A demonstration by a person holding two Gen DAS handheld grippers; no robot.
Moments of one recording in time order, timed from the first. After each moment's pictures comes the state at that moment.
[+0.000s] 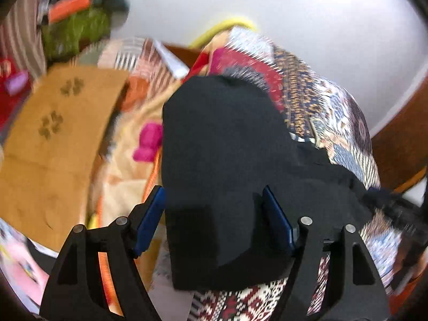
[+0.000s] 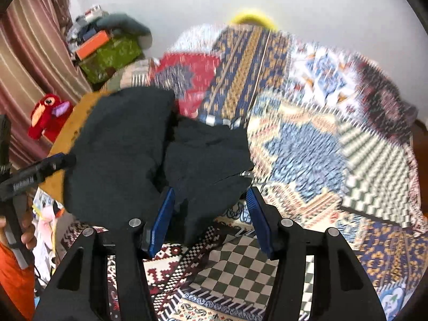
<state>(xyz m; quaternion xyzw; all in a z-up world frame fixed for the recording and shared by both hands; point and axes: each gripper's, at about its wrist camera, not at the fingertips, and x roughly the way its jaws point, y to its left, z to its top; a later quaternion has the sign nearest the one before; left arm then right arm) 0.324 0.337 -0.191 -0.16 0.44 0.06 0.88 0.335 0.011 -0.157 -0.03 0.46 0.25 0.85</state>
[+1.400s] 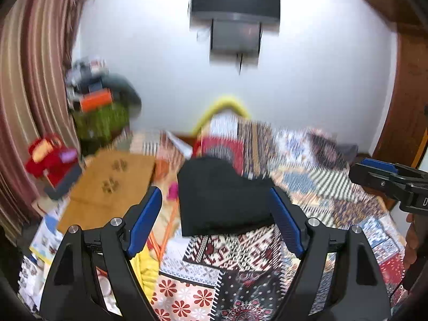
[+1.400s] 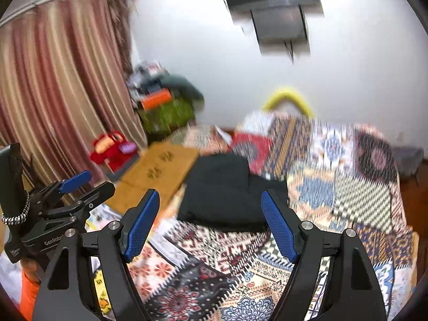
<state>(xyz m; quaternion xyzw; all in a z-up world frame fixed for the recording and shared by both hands) 0.099 0.218 -0.009 -0.05 0.24 0.11 0.96 0.121 -0.028 0.013 0.01 0.27 0.35 0.90</state>
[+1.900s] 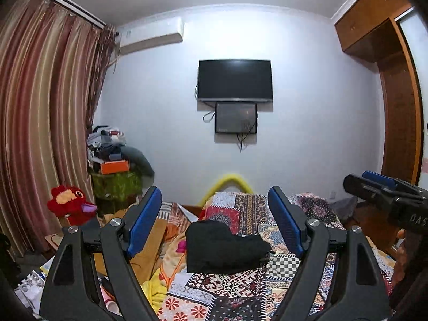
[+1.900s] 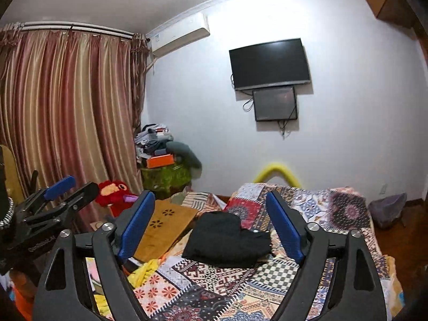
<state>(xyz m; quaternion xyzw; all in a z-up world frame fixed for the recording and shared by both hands) -0.048 0.149 0.052 -0.02 0.04 0.14 0.99 0.006 -0.059 0.050 0.01 0.10 0.31 0.95</state>
